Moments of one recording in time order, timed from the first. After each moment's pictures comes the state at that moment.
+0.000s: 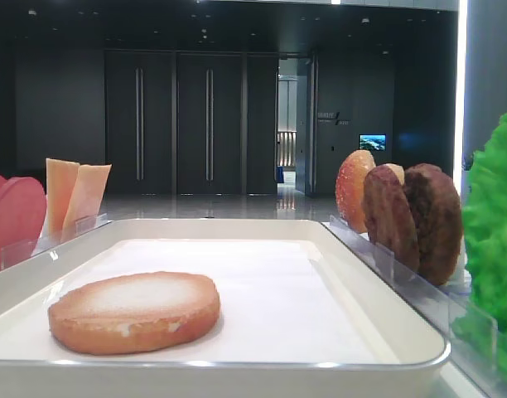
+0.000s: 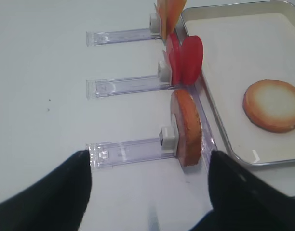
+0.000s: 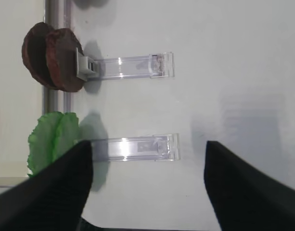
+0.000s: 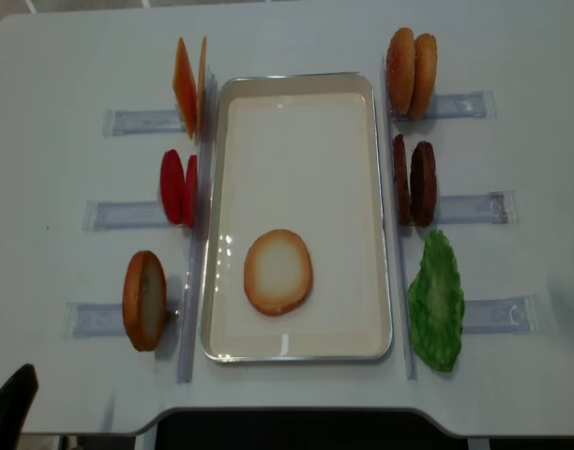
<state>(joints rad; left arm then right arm) 0.01 -0.02 -0.48 -0.09 1.11 0.11 -0.03 0.93 -0.98 0.21 1.22 -0.05</state>
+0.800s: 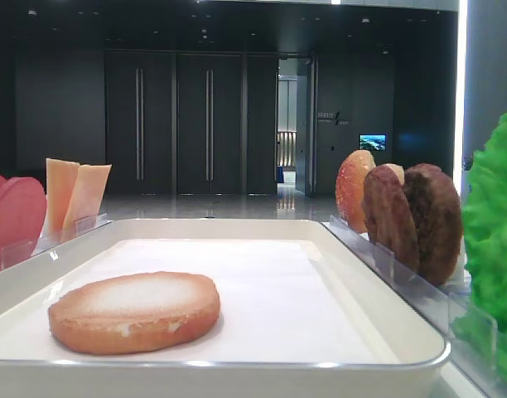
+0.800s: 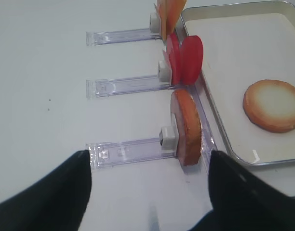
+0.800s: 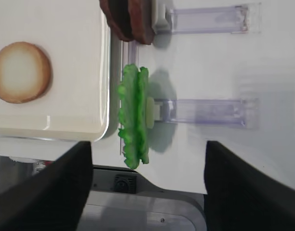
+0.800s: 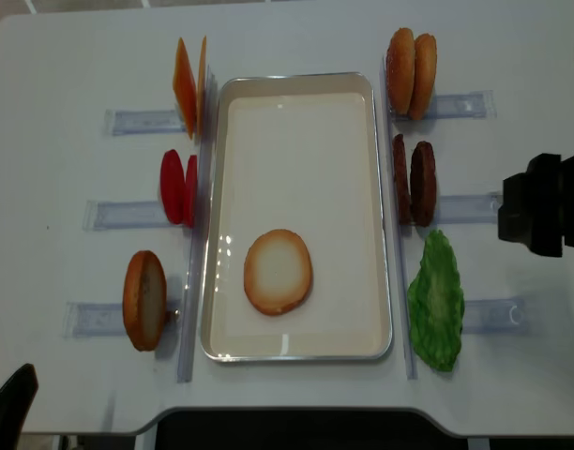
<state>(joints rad) 0.01 -0.02 -0.48 -0.09 1.11 0.11 0.58 1.00 -0.99 0.02 1.22 0.52</state>
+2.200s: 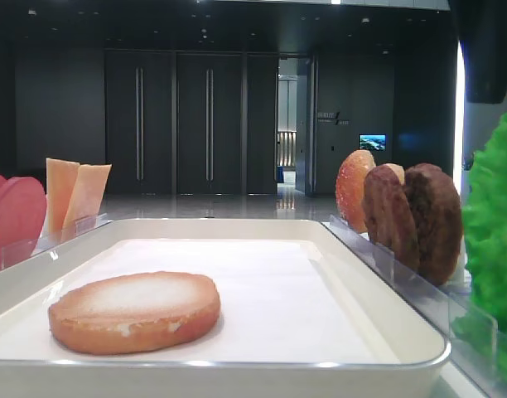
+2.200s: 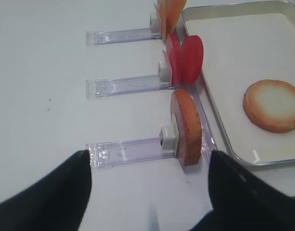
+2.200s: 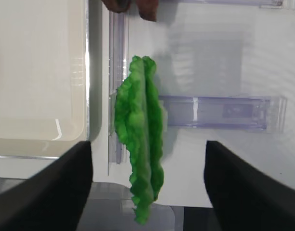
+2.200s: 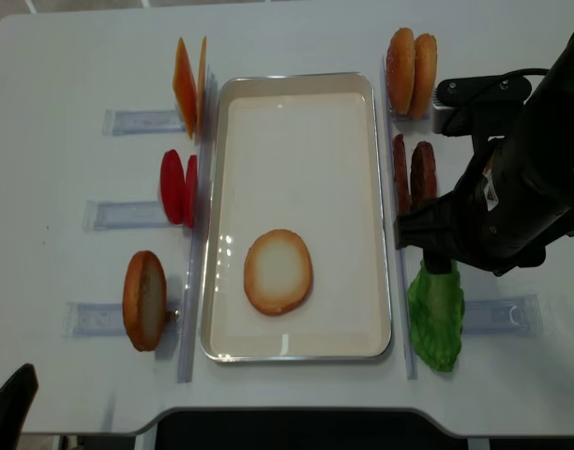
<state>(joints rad) 0.01 -0.02 -0.48 -0.09 1.11 0.11 0.73 1.36 -0.99 -0.07 1.13 0.67</state>
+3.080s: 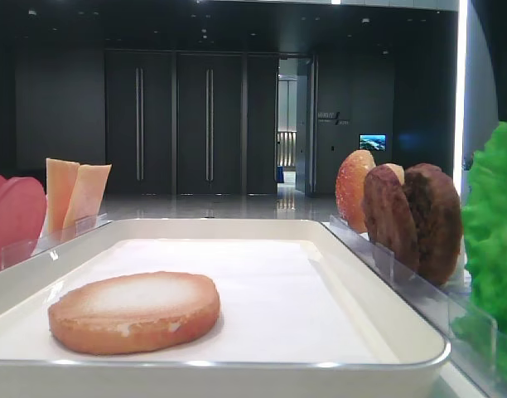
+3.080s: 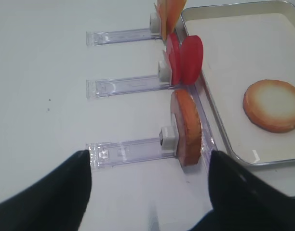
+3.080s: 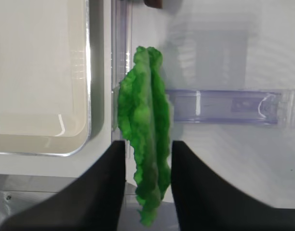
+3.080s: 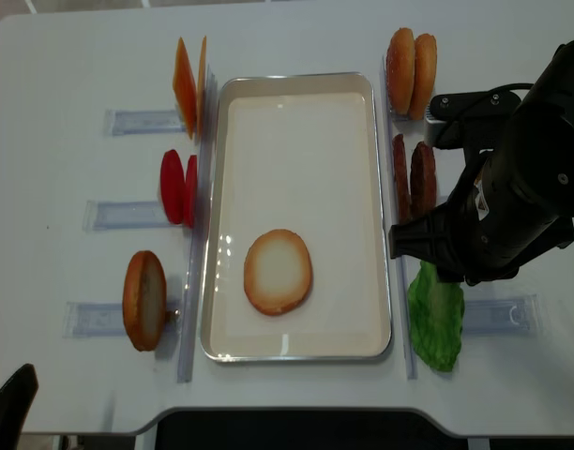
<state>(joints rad) 0.01 -0.02 -0.48 -0.09 1.11 0.11 0.73 1.38 -0.97 -0.04 1.11 0.67</state>
